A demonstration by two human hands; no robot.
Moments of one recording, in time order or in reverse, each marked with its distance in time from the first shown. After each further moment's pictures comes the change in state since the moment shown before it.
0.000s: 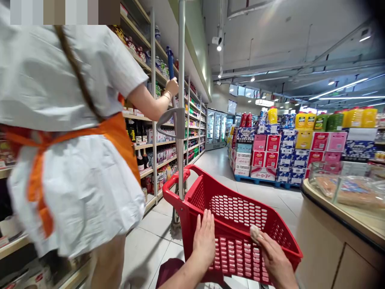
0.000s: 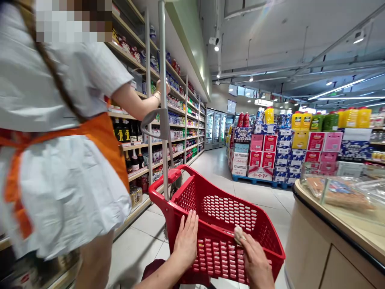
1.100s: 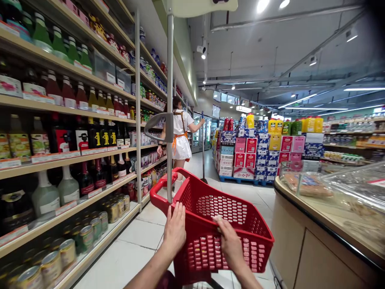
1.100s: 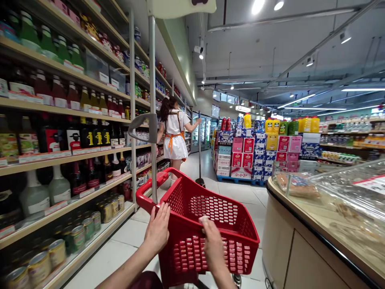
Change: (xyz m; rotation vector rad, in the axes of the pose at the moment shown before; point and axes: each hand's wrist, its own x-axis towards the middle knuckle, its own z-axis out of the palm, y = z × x) left_hand 0.017 -0.068 -0.037 -0.045 -0.144 -0.092; right_hand 0.049 -0.118 0.002 0.280 0.020 0.009
